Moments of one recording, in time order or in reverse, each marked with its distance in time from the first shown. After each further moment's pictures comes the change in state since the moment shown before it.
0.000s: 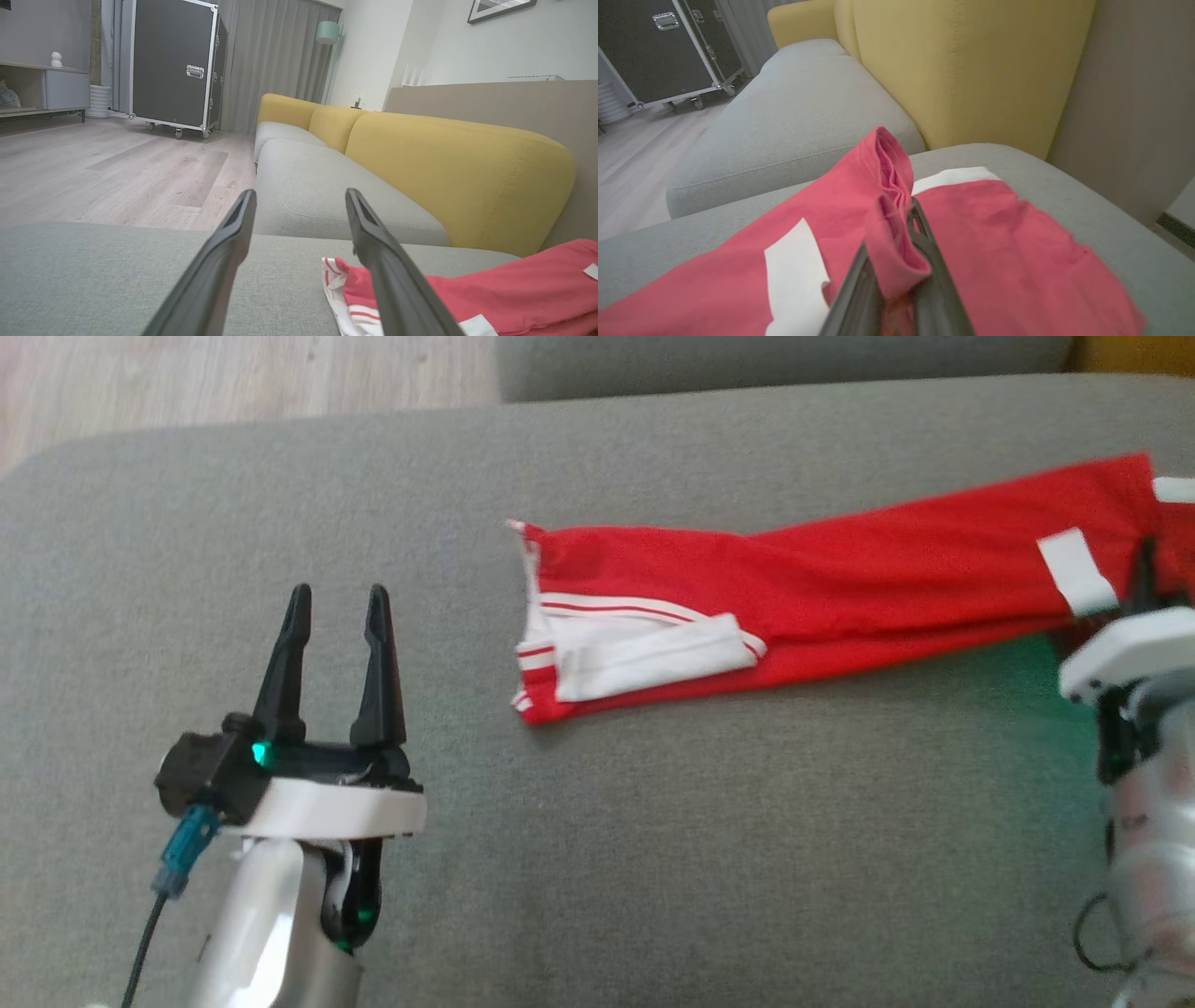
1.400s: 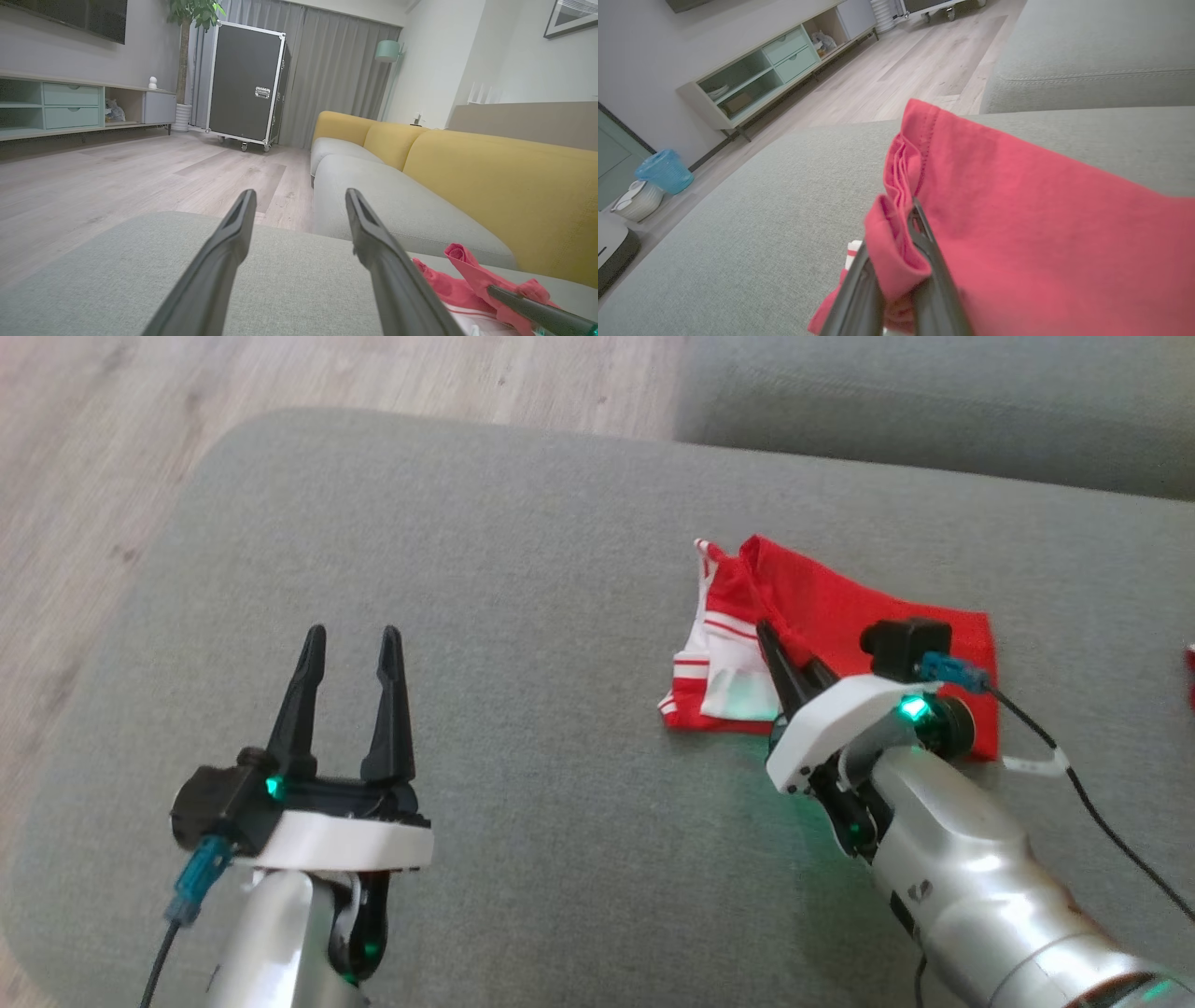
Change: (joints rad) left arm 0.069 0.001 -0.014 -0.008 -0.002 0.000 0.000; right arm 0.049 0.086 1.108 0.008 0.841 0.000 0.012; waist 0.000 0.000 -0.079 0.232
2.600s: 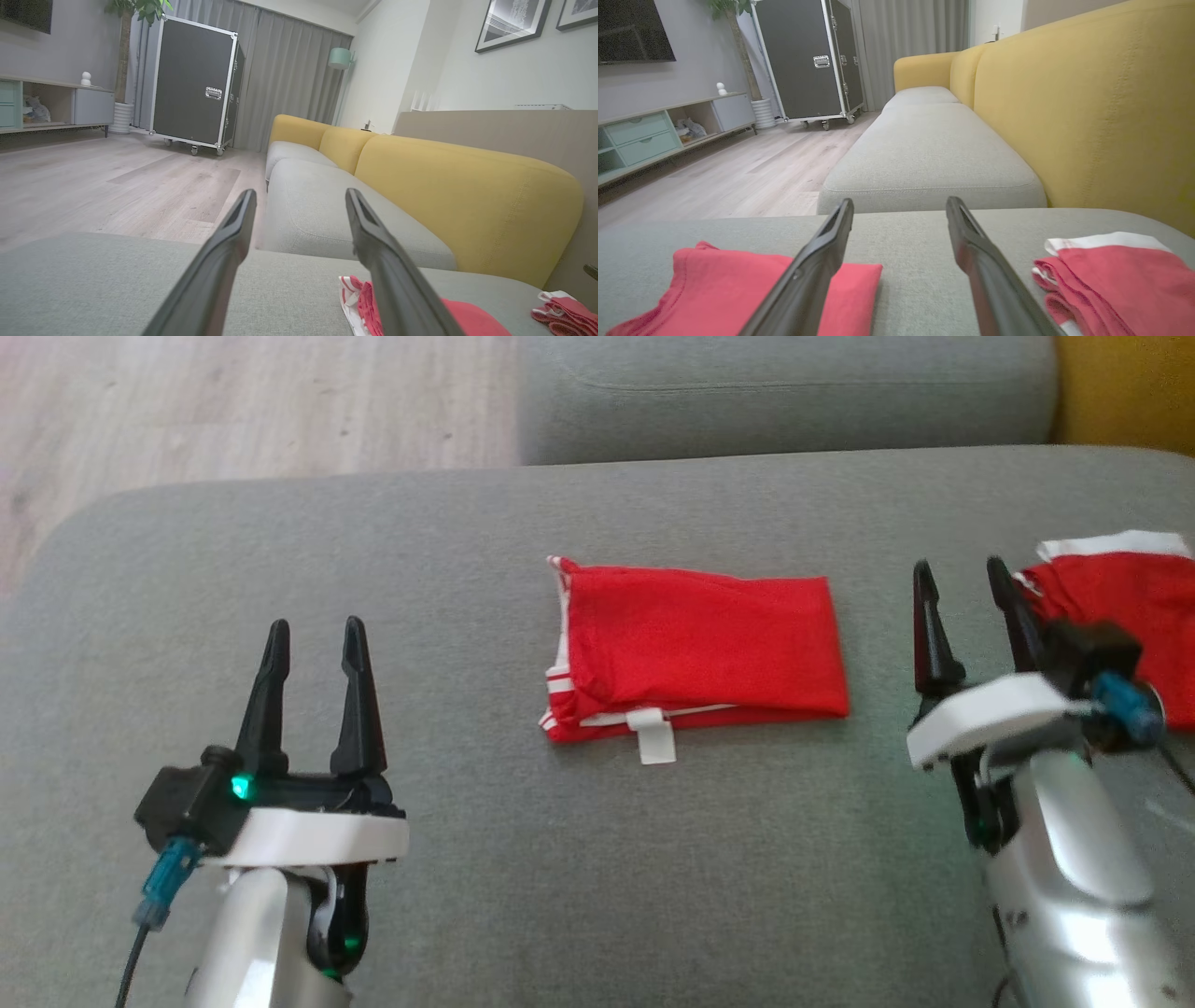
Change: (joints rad) left arm -0.002 0.000 0.049 -0.011 -0.019 0.000 0.000; right arm 0.195 -0.025 -0.625 -0.354 -0.587 0.000 -0.021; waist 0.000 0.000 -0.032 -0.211
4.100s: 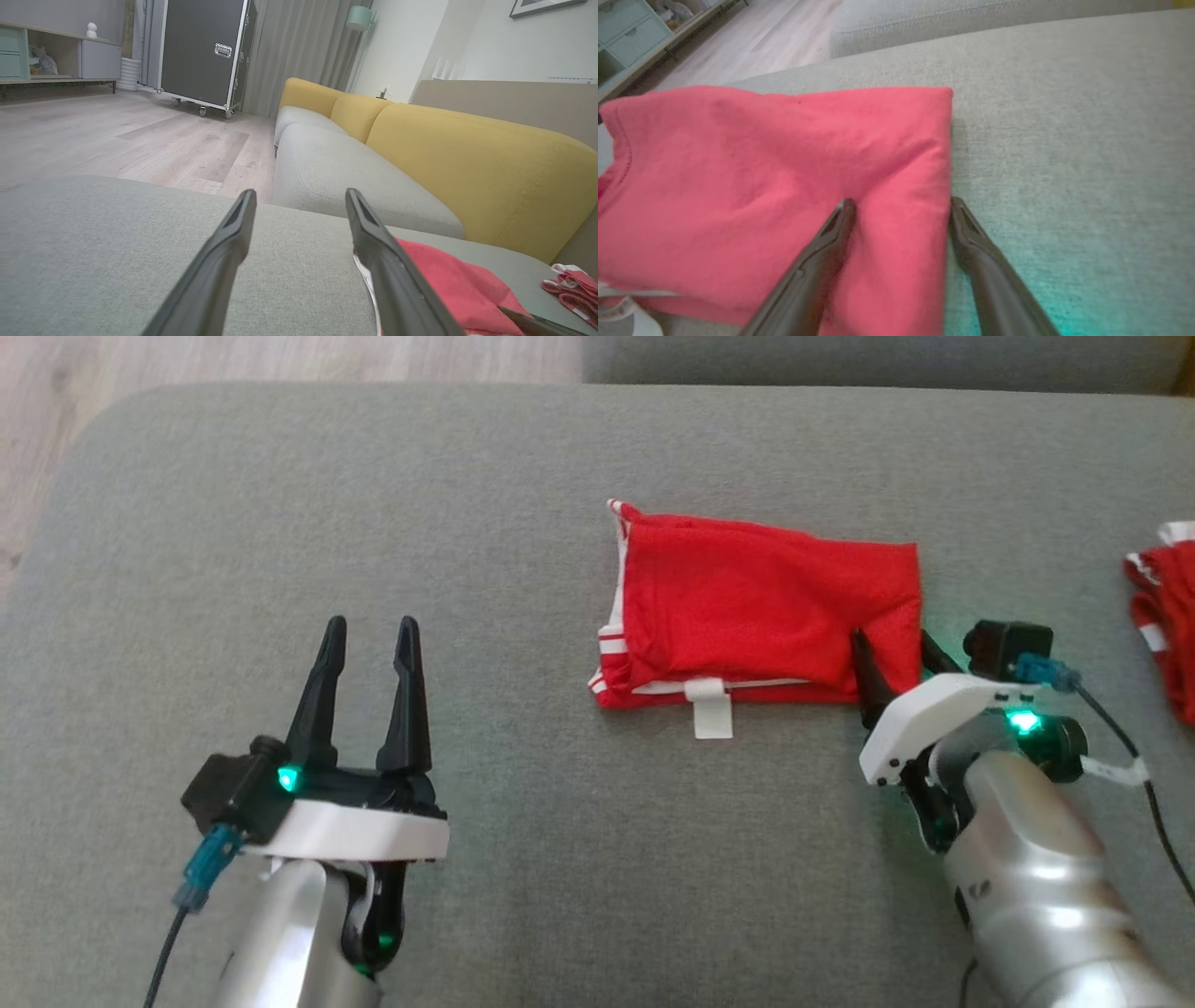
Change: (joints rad) left arm -0.021 0.000 -0.095 0.023 -0.052 0.000 0.000; right arm -0.122 0.033 0.049 0.341 0.080 0.000 0.149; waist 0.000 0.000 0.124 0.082
